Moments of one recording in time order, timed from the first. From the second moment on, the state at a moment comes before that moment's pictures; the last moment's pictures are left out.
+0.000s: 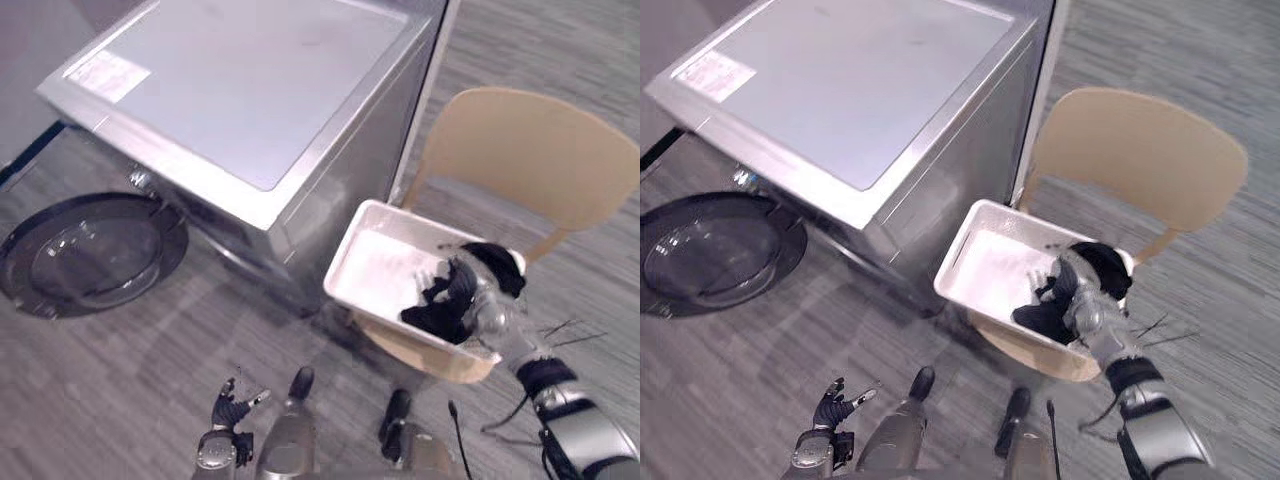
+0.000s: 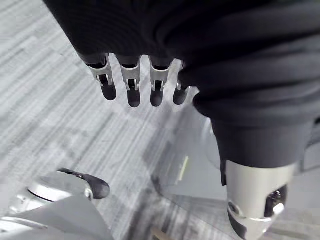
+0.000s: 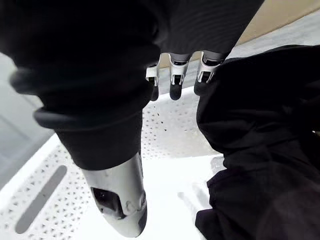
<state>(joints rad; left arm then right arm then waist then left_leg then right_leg) 0.12 0.10 0.06 0.80 0.05 -0.14 0.18 -0.57 -0.53 0.27 0.86 -0.57 -0.09 -0.19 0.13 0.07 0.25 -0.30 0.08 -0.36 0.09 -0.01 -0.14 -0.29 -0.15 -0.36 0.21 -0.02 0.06</state>
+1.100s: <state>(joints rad) -0.16 0.03 -0.04 0.81 -0.04 -0.16 0.22 -0.97 -0.57 0.27 1.14 -0.40 0.07 -0.19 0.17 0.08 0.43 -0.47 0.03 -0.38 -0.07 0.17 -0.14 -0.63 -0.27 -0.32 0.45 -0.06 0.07</state>
